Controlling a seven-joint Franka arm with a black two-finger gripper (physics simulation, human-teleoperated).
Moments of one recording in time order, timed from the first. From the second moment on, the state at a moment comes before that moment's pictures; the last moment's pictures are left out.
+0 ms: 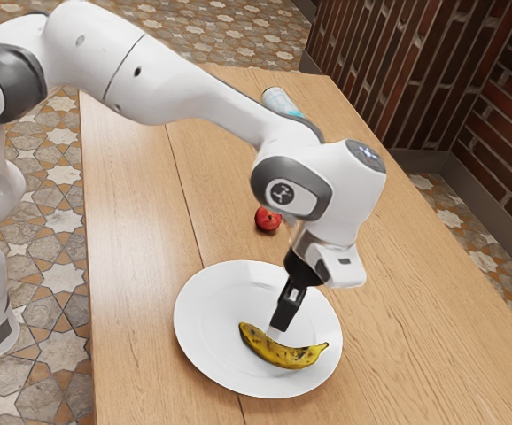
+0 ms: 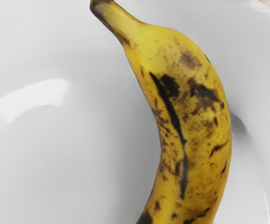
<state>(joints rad) -0.50 0.12 0.03 -1.80 -0.10 1.81 0.18</state>
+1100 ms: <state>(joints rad) -0.52 0.10 0.04 -1.94 -0.15 2.01 0.21</state>
